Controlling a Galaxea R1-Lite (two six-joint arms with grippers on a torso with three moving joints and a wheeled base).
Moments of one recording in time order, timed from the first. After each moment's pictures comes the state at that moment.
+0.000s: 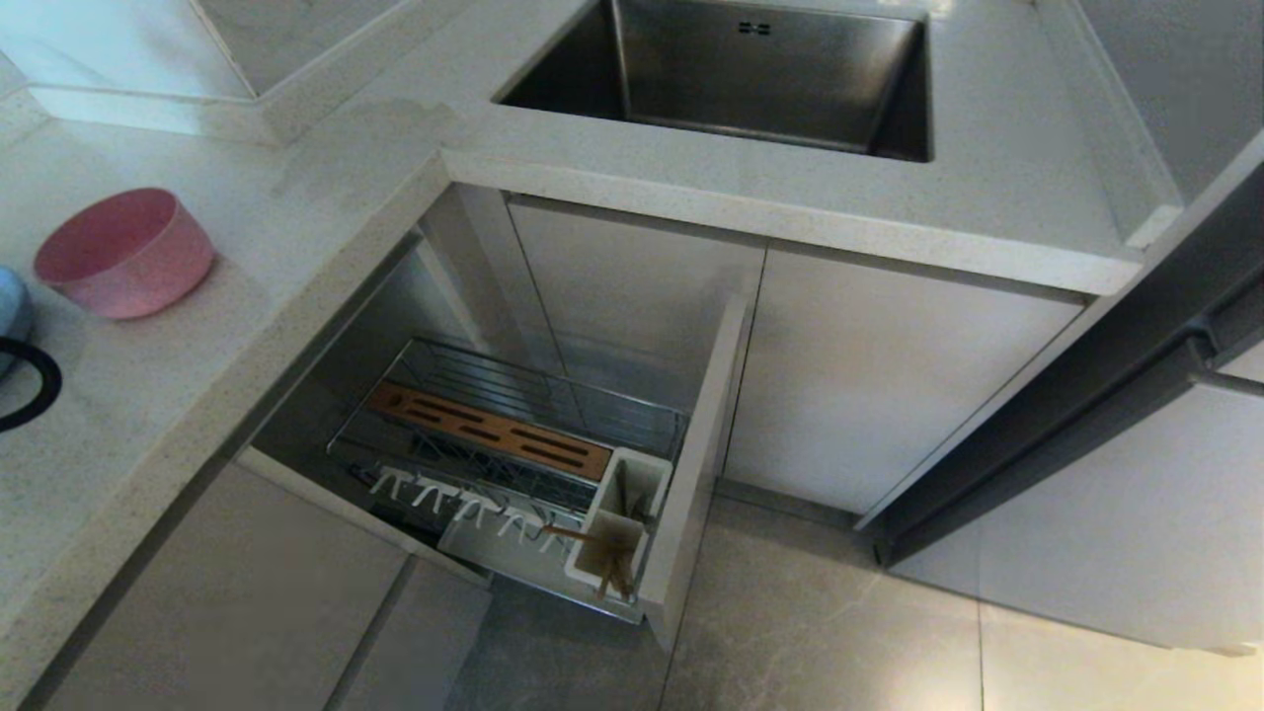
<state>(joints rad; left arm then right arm) 0.47 1.41 -0.94 -0.36 0.39 -0.58 0.00 0.00 0.00 0.00 0.00 0.03</state>
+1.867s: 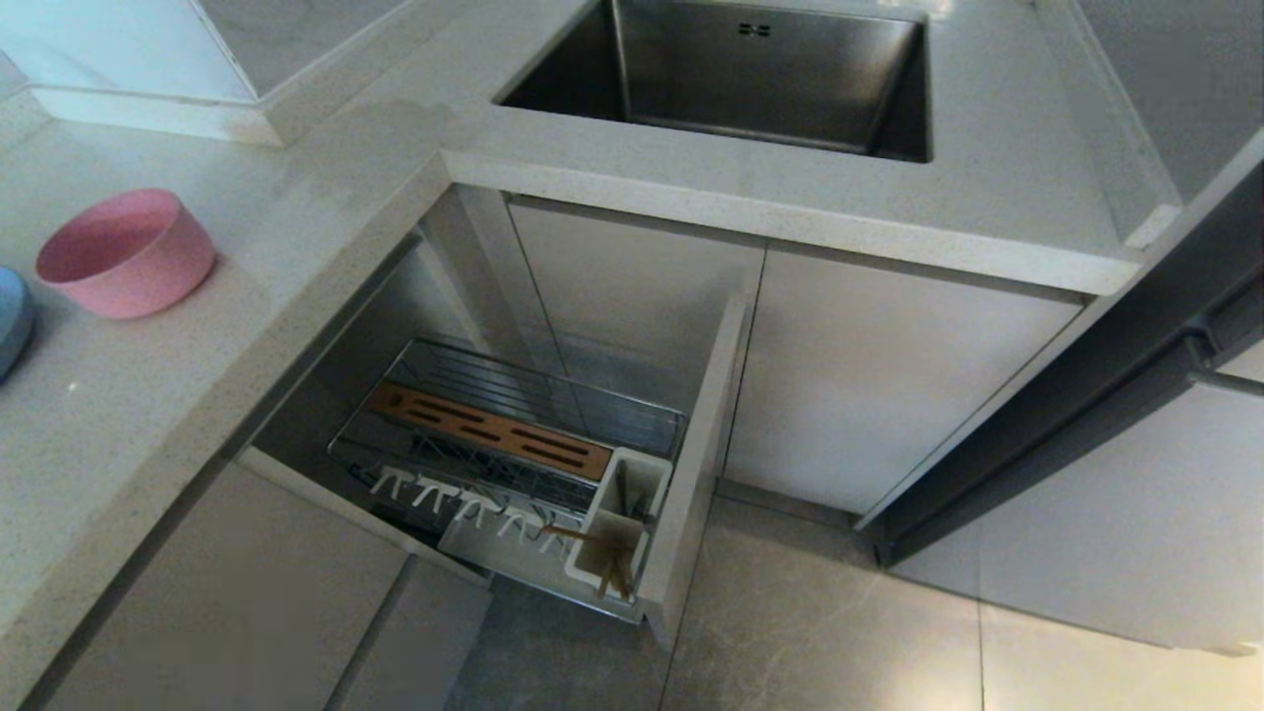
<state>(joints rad) 0.06 0.83 -1.17 0.03 0.31 -0.03 0.00 0.00 0.00 0.00 0.00 0.03</state>
